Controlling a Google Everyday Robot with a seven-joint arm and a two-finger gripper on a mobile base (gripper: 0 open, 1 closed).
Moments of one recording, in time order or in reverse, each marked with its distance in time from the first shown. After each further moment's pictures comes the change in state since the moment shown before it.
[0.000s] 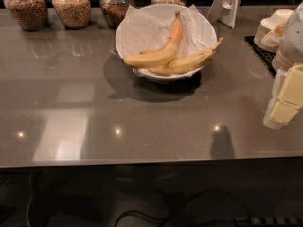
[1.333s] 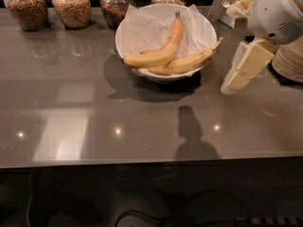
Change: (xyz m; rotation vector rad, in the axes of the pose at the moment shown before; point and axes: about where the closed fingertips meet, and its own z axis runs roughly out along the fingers) arm -0.077 -0.053 0.008 0.115 -0.299 -0.096
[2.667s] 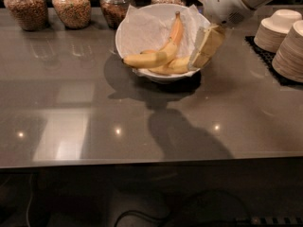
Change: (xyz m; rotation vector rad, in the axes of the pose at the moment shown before) arm -0.068 -0.060 0.064 0.032 -0.197 -0.267
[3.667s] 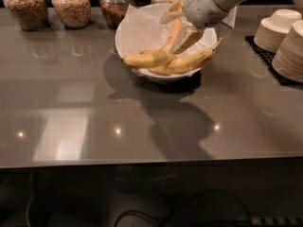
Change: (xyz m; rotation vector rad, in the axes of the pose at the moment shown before) arm 0.008 -0.025 0.058 -0.073 -0.027 -0.235
